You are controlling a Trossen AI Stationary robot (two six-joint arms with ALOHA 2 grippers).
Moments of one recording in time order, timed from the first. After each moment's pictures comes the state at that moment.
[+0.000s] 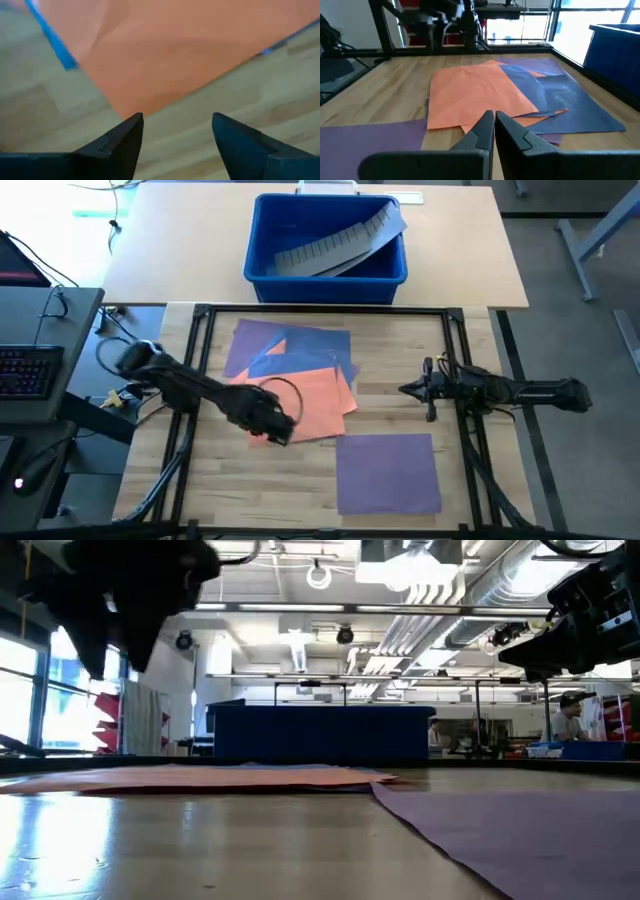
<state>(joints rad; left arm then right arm) -0.36 1.50 1.08 -0.98 -0.04 -1.62 -0.04 0.18 0.01 0.01 -0.01 0.00</state>
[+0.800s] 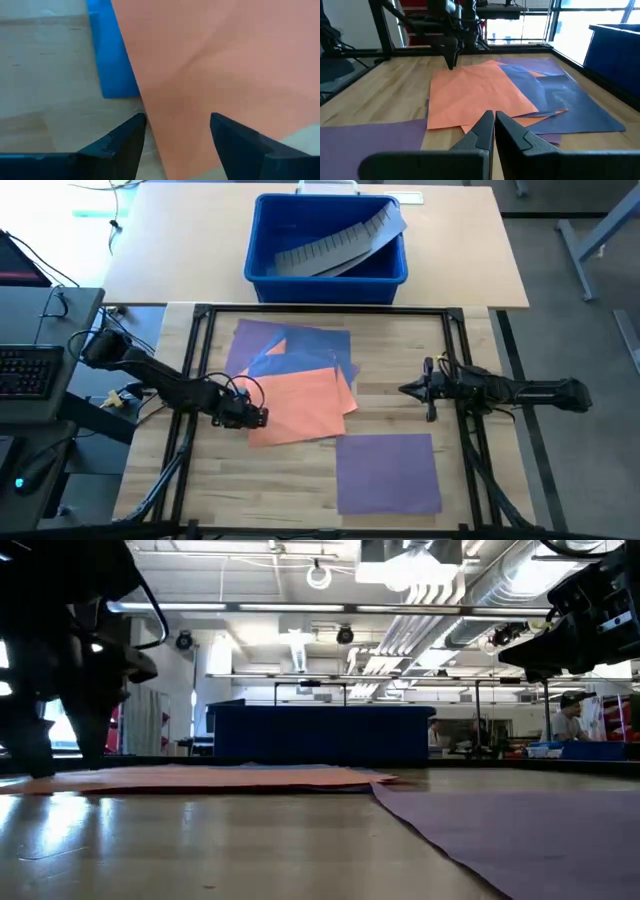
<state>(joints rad) -0.32 1.24 0.47 -0.45 -0.08 -1.80 -0.04 0.18 0.01 0.01 -0.01 0.00</state>
